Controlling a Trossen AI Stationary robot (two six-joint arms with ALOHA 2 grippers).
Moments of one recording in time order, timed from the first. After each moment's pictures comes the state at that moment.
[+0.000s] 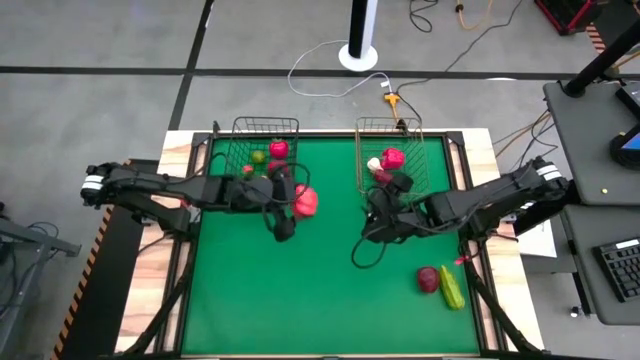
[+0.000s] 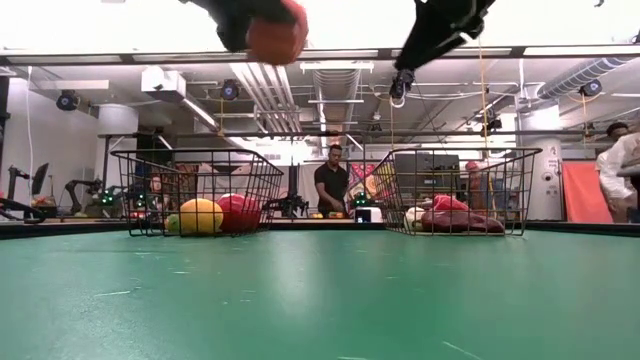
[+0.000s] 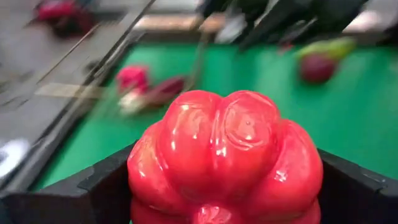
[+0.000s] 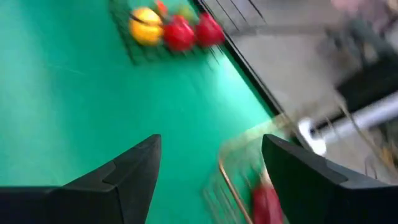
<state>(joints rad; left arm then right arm) -0.07 1.27 1.03 -0.27 -0.27 -0.06 0.27 1.42 1.20 -0.76 0.79 0.42</state>
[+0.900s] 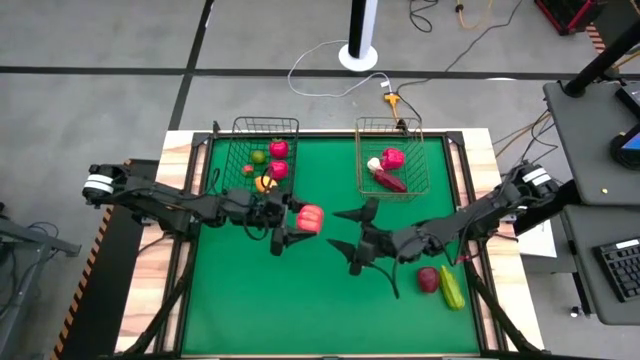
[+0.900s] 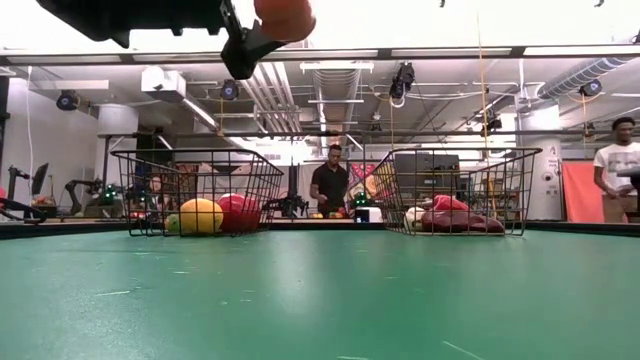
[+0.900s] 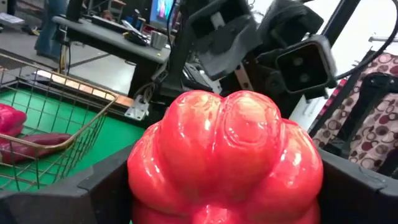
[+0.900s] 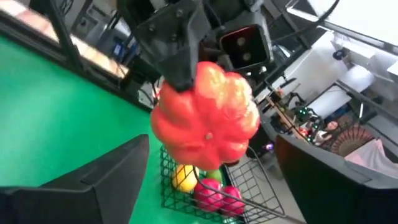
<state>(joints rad) -0.11 1.30 0.63 0.67 -0.04 -0.40 0.39 1.52 0.93 0.52 0.71 -0.65</state>
